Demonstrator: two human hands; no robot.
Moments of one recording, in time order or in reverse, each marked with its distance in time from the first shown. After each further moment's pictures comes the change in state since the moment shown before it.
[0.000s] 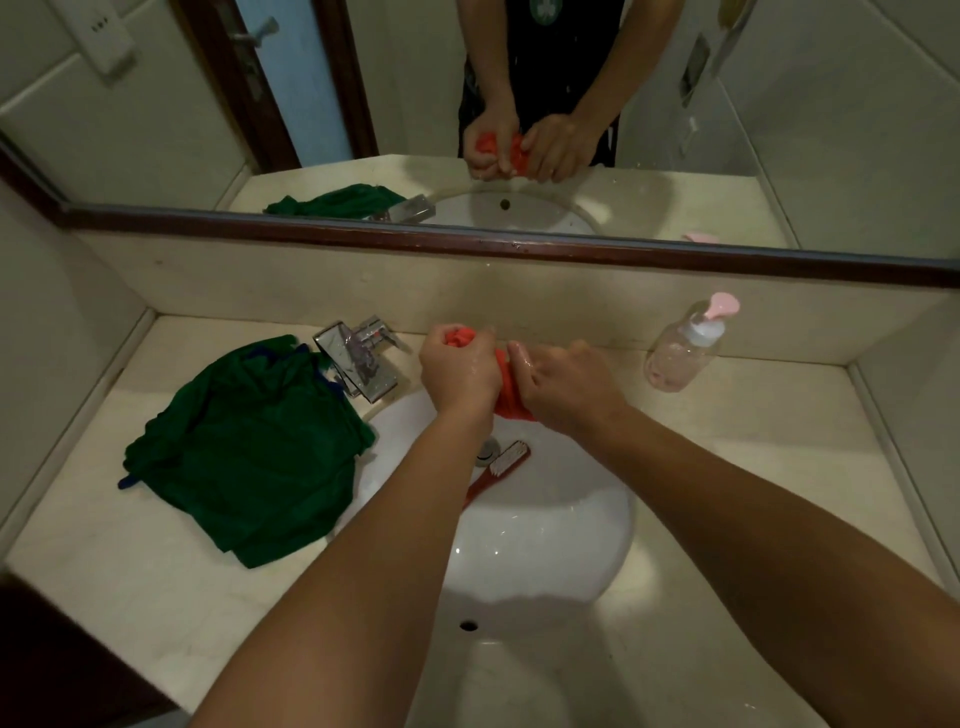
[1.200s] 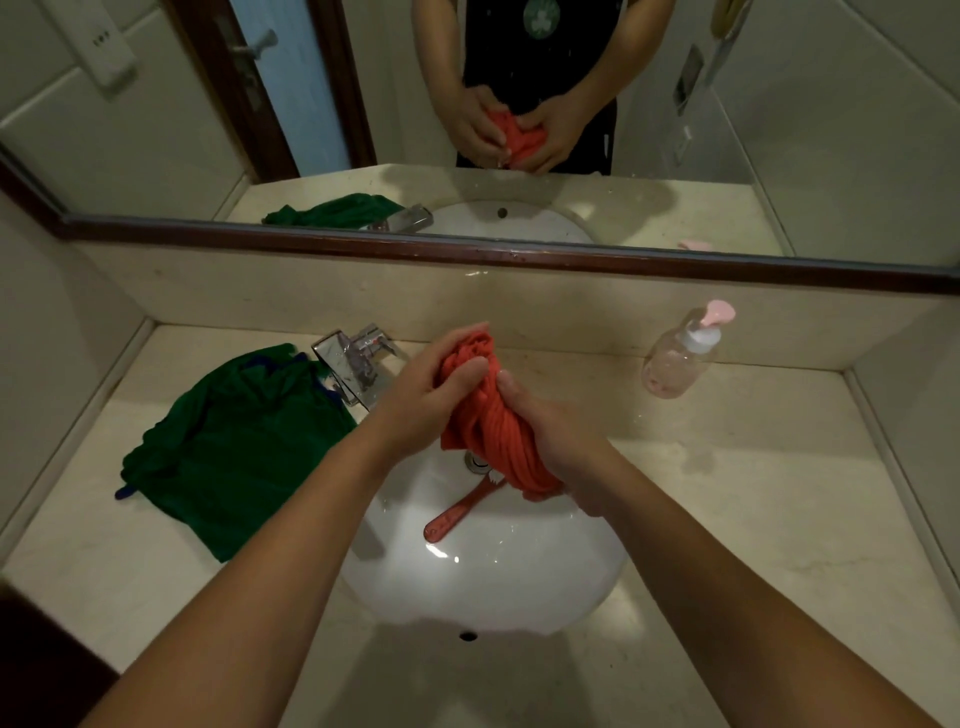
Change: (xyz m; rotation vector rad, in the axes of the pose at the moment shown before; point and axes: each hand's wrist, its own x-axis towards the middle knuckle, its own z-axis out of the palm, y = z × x) left_hand 0.026 0.004 -0.076 0.327 -0.792 0.531; right_hand -0.044 -0.029 -0.012 1.023 -0.331 0.580
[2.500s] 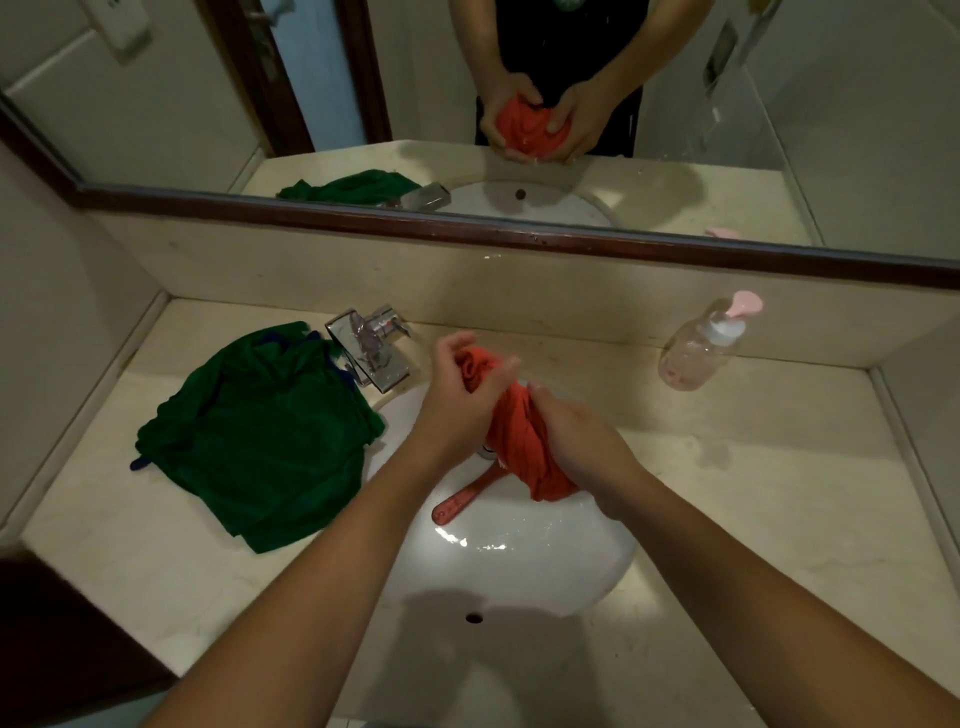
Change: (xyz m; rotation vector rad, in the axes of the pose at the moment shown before) left_hand -0.013 -0.009 0.041 -0.228 0.284 -0.290; right_hand 0.012 0.024 0.003 -0.180 0.060 -0.034
